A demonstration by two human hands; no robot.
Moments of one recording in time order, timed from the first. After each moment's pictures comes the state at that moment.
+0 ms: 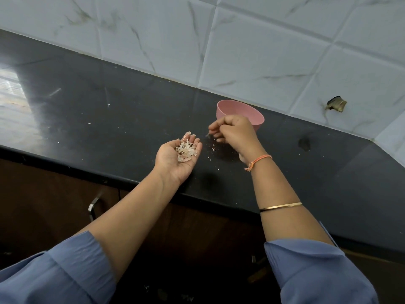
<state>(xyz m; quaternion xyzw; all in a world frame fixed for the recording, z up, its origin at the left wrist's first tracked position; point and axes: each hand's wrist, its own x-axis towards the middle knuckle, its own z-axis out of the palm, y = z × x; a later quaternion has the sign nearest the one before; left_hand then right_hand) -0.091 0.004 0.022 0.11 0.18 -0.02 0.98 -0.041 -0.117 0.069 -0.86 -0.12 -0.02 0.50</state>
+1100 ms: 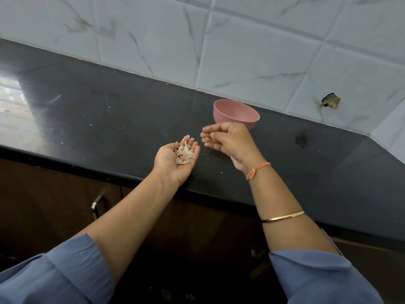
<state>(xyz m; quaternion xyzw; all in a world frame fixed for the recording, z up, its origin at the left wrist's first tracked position) -0.109 -0.001 0.023 0.12 0.19 -0.02 0.97 -0.075 -0.122 0.062 -0.77 -0.13 0.05 0.62</state>
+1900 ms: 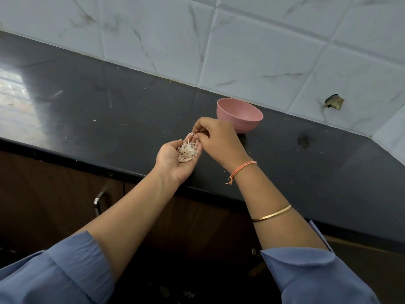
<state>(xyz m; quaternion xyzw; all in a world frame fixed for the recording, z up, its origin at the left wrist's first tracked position) -0.112 0.004 0.020 0.08 0.14 -0.04 0.99 -0.070 -0.096 0.052 -0.90 -0.31 -0.16 0.28</state>
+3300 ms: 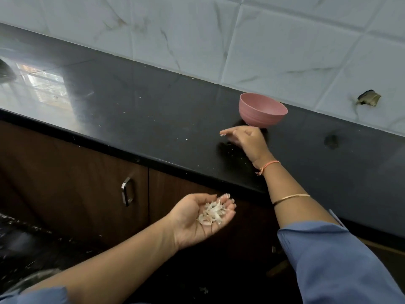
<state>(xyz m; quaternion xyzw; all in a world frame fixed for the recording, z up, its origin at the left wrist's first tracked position) -0.210 -0.010 -0.040 0.18 0.18 -0.28 0.92 -0.038 -0.123 0.004 -0.81 -0.23 -0.02 0.54</state>
